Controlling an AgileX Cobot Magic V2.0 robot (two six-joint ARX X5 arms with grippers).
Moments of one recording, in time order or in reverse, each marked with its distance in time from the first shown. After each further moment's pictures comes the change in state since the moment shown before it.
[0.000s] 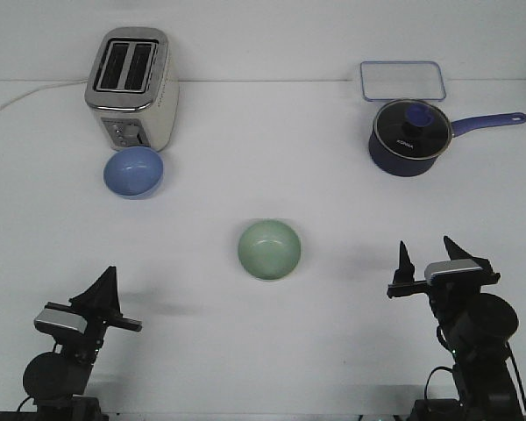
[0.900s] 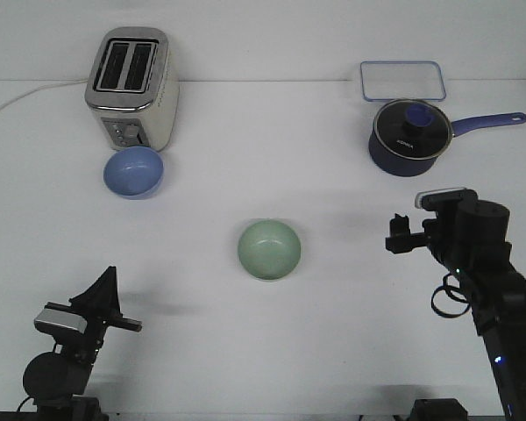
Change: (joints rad) left arm 0.000 0.000 0.000 0.000 0.000 0.000; right arm 0.005 0.491 0.508 -0.433 0.010 -0.030
